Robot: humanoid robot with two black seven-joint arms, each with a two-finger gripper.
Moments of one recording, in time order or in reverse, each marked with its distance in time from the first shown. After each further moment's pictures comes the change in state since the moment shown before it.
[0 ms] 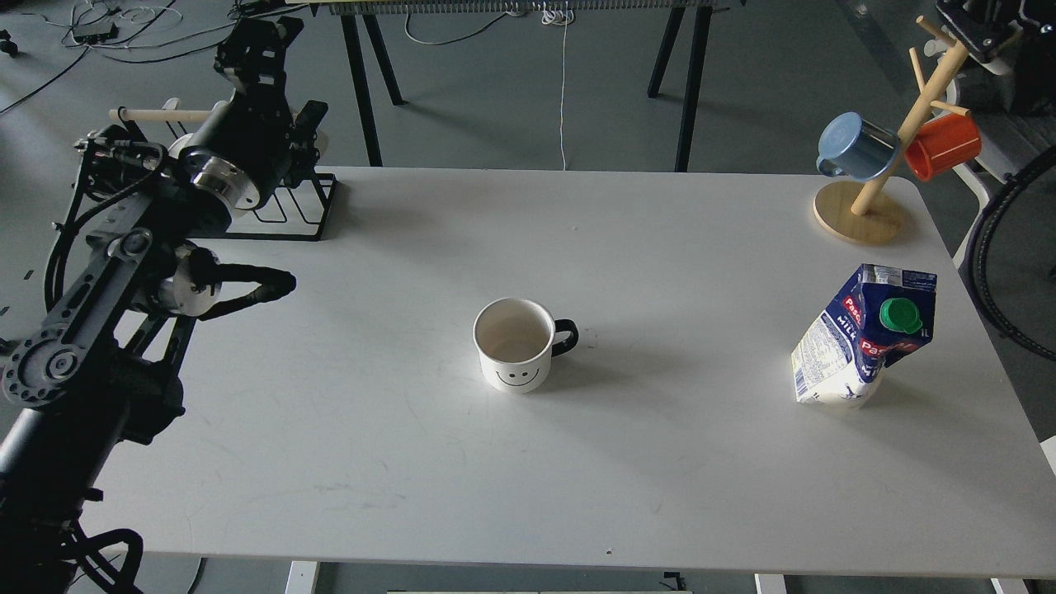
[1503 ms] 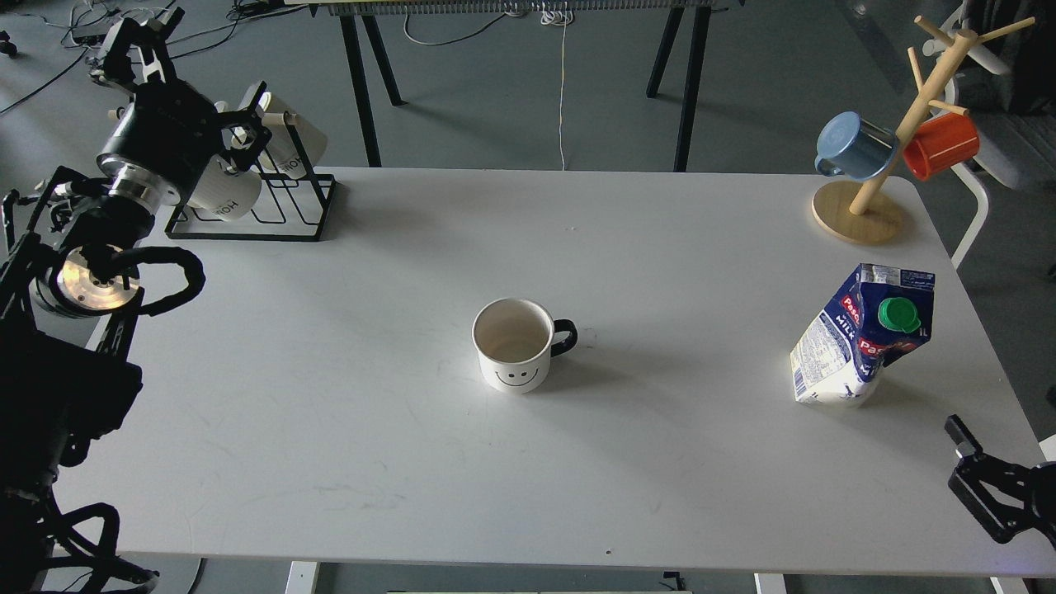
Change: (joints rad) left arm -0.040 0.047 -0.118 0.298 -0.394 -0.353 -0.101; right arm -1.359 0.138 0.251 0.445 0.308 0.219 -0.004
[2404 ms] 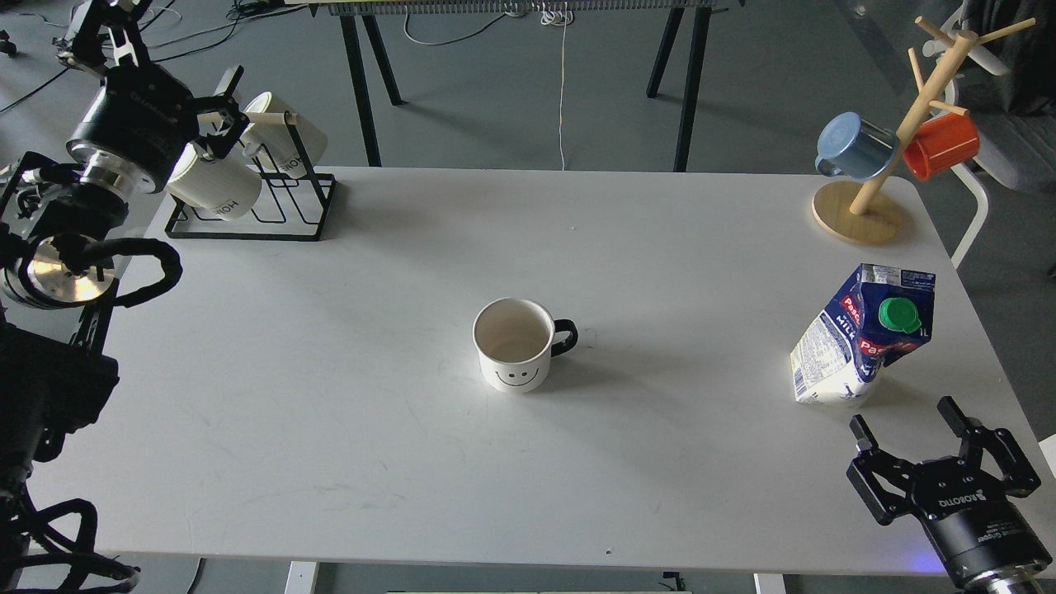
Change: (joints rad) left arm -0.007 0.042 -0.002 -0.017 -0.002 -0.002 -0.001; right arm 0.284 0.295 -0.115 -0.231 -0.192 0.000 0.006
